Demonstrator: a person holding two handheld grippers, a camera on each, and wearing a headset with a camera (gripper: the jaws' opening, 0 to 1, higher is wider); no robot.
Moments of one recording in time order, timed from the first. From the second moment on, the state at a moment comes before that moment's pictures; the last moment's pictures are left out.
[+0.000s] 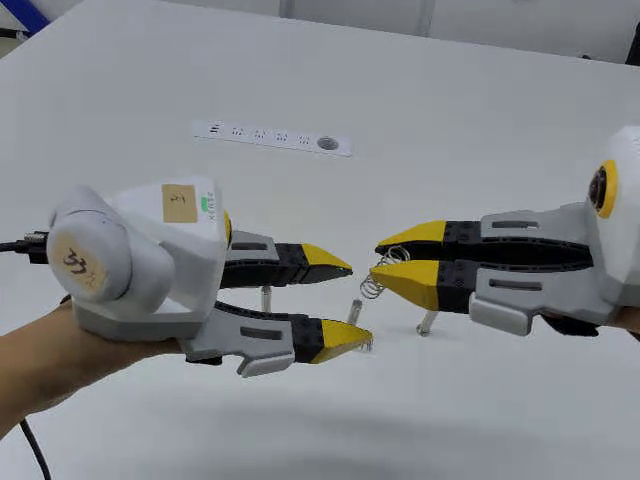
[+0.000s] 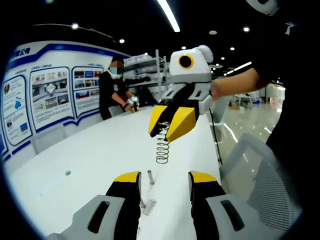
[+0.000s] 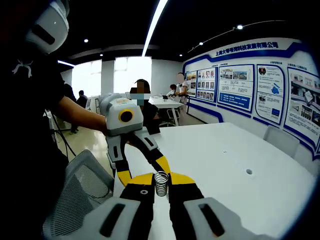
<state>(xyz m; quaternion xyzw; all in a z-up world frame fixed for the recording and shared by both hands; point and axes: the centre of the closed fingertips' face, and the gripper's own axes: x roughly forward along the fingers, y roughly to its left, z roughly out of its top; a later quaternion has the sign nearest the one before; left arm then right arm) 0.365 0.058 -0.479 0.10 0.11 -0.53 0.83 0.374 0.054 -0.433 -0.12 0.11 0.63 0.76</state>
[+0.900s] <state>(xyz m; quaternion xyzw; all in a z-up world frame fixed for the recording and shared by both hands) 0.400 0.113 -0.468 0.08 0.12 -0.45 0.88 0.457 -0.032 -0.507 -0.10 0.18 0.46 0.86</state>
